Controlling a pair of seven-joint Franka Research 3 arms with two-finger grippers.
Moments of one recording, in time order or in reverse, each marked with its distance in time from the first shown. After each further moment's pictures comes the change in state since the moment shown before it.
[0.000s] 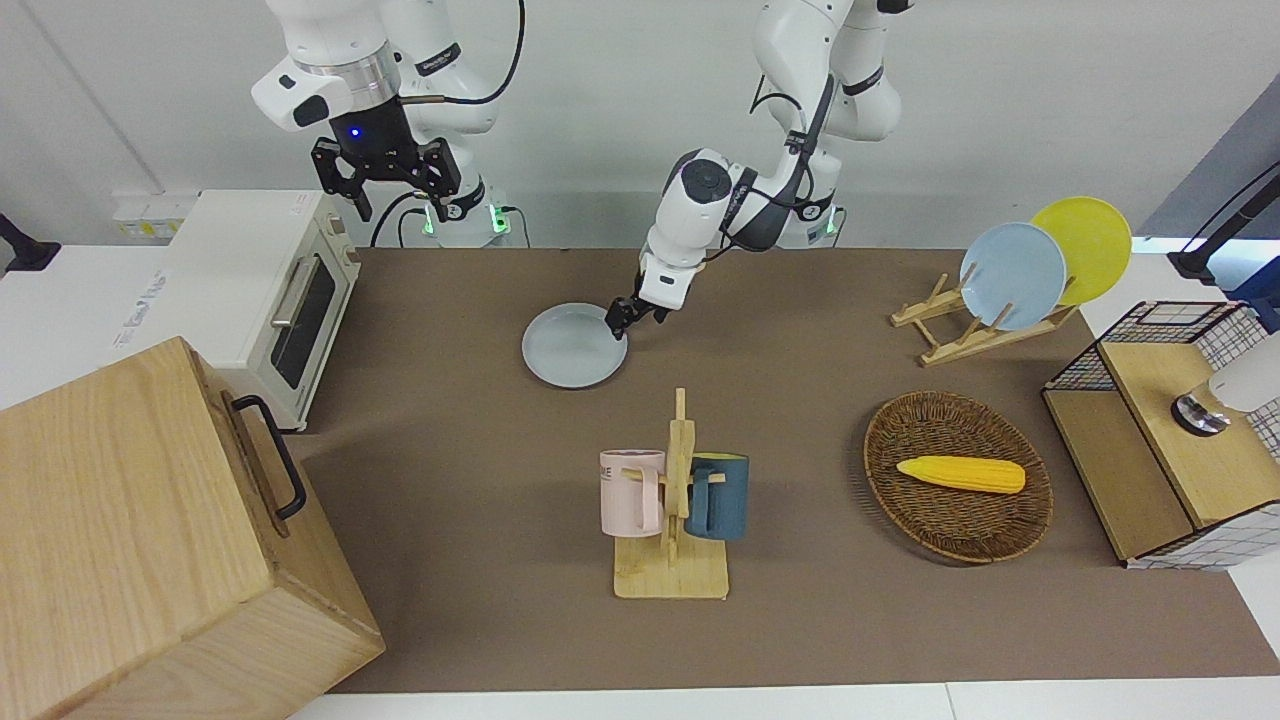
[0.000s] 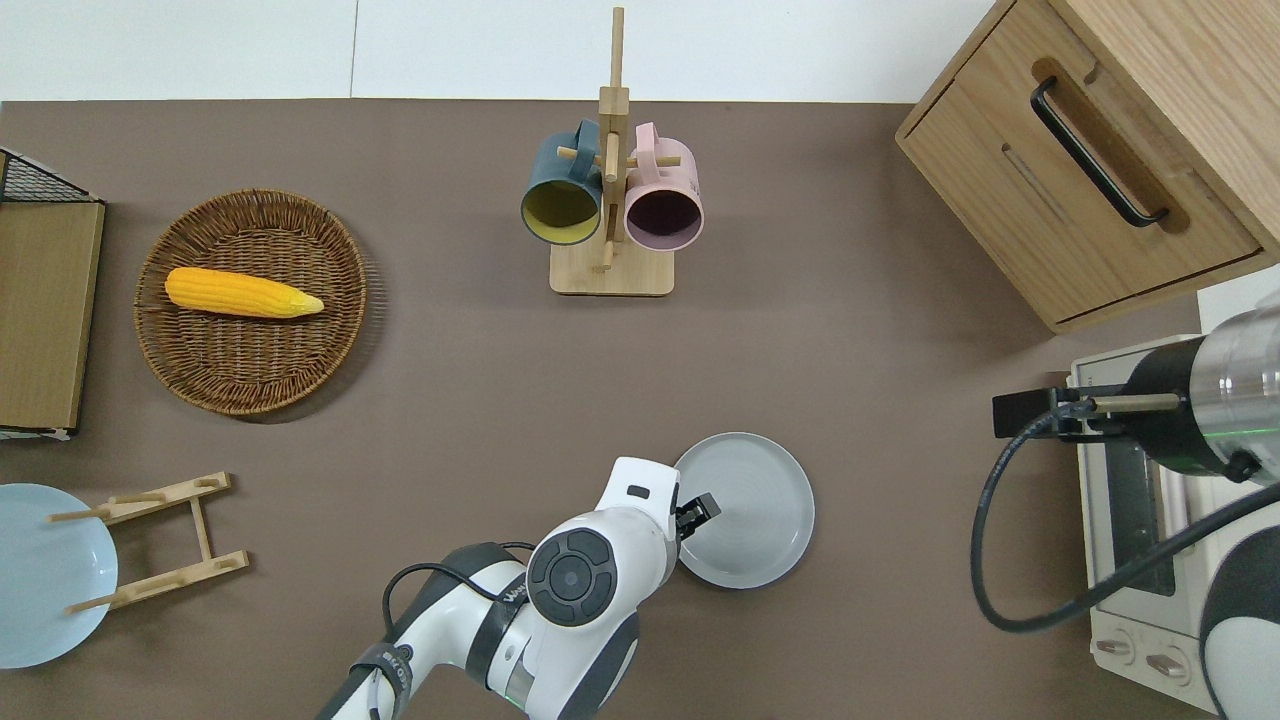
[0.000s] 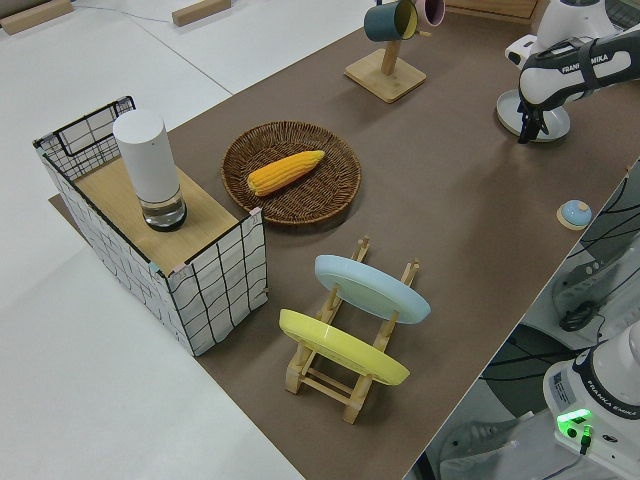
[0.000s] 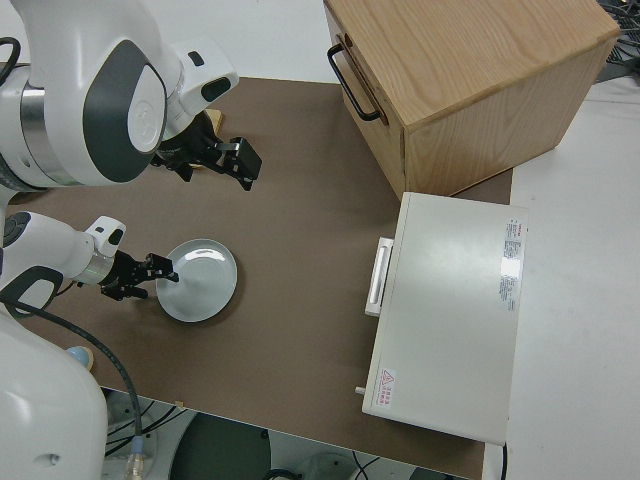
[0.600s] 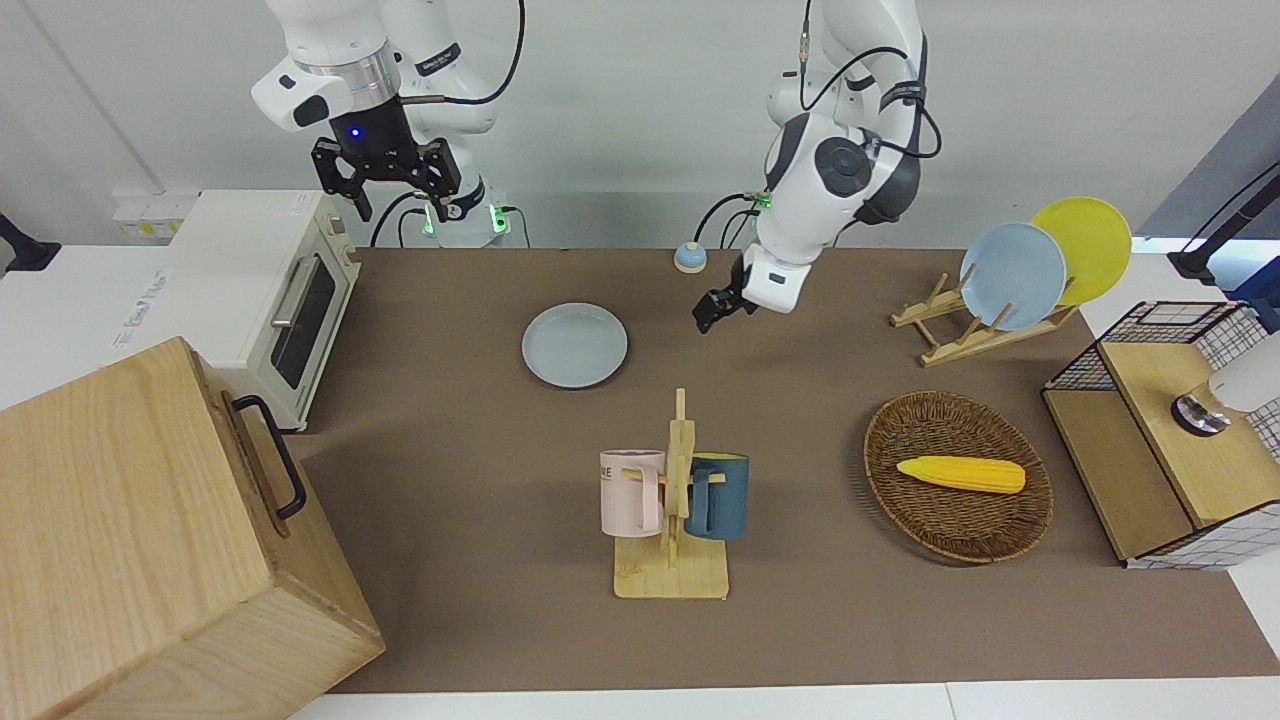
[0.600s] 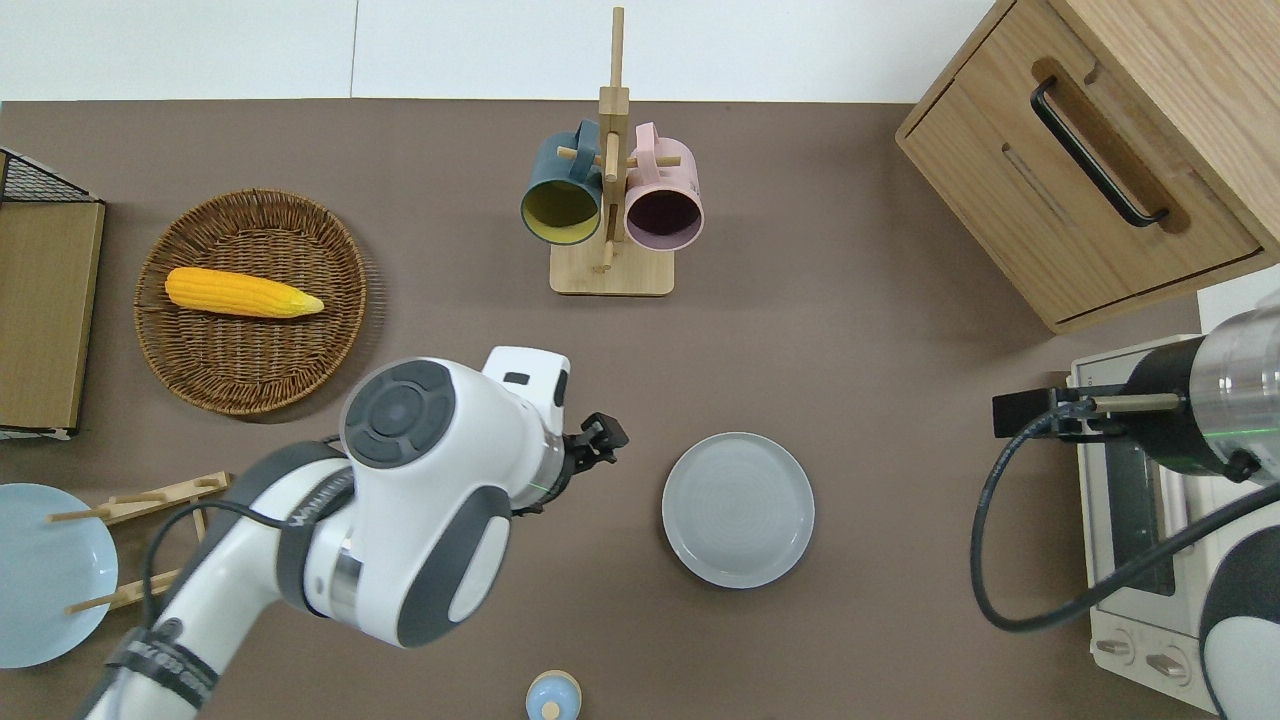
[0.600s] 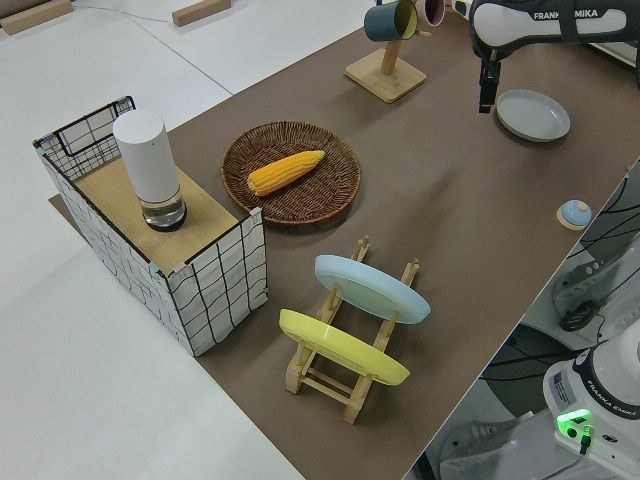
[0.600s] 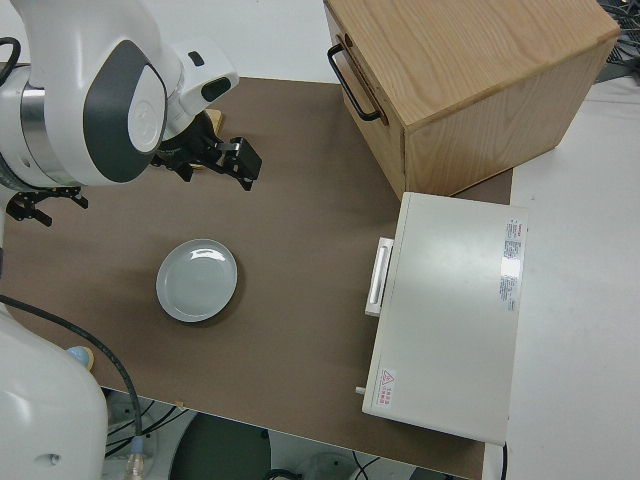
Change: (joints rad) left arm 0.200 -0.077 0.141 0.238 0.004 -0.502 0.321; right arm 0.000 0.000 0.000 0.000 0.000 0.000 0.000
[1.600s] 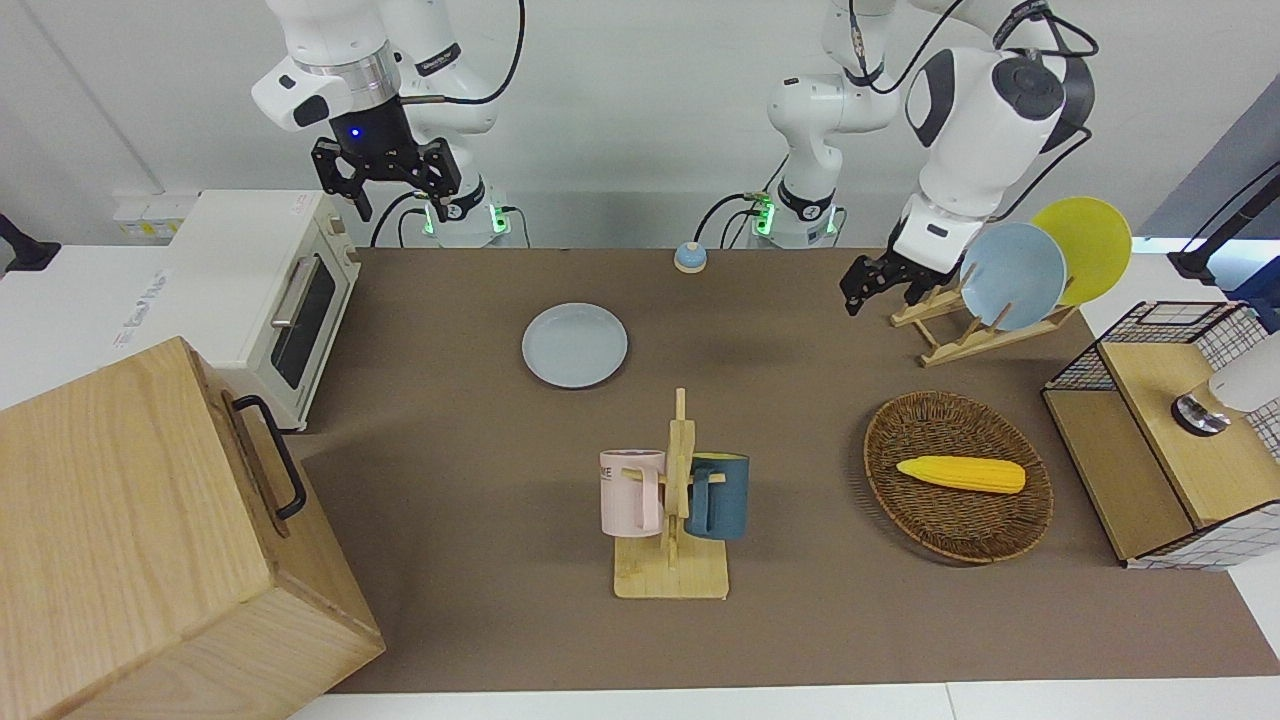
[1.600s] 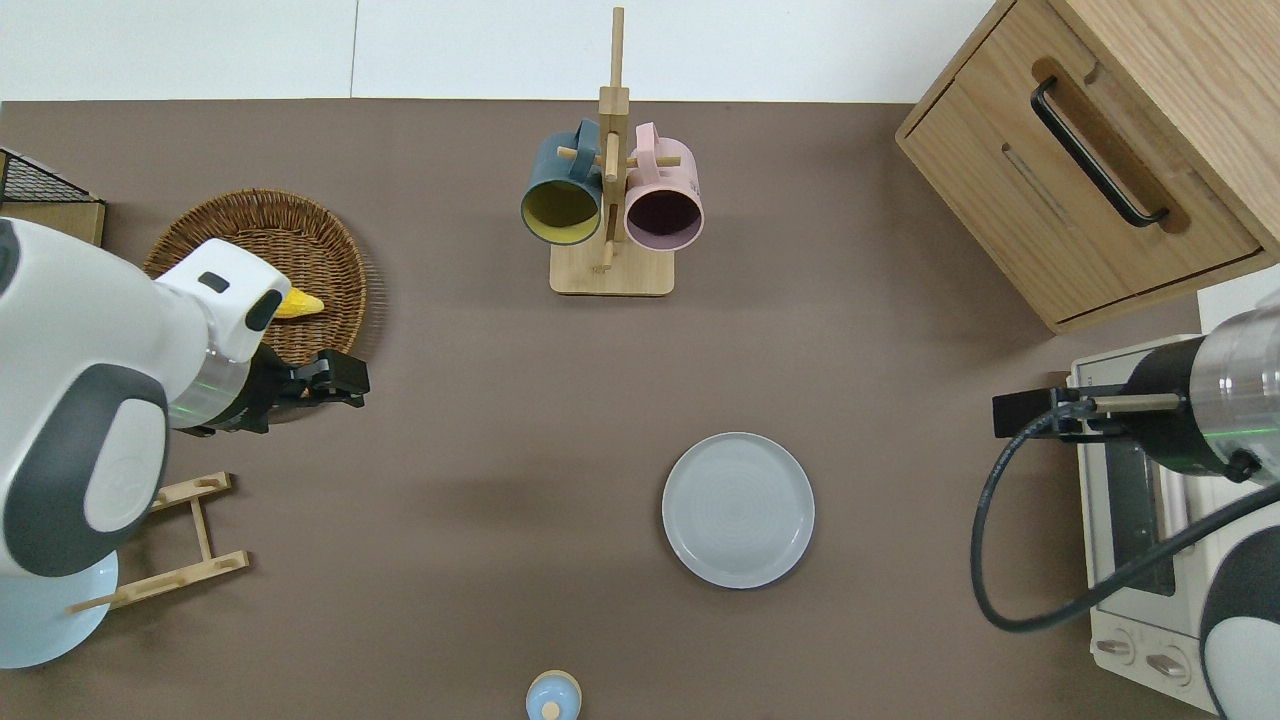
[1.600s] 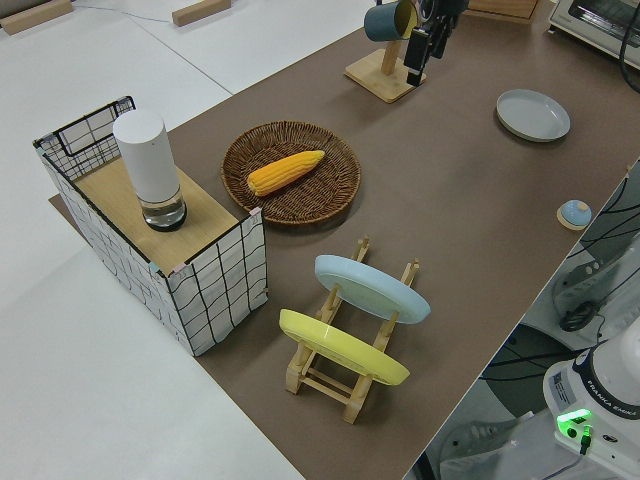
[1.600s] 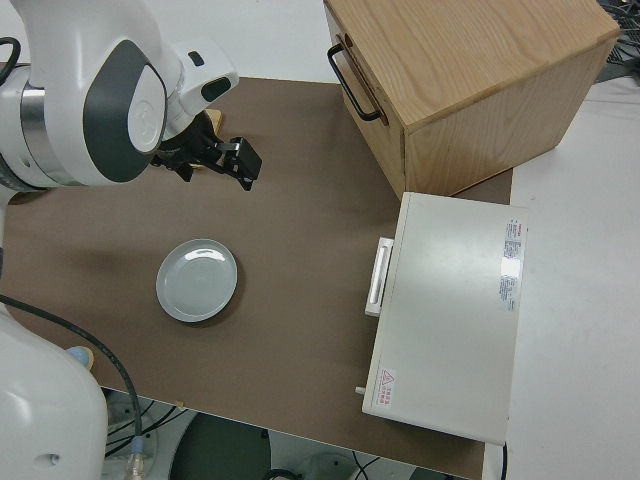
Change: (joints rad) left arm 0.255 -0.077 0.015 0.253 0.240 -0.260 0.483; right arm 0.000 0.000 0.000 0.000 0.000 0.000 0.000
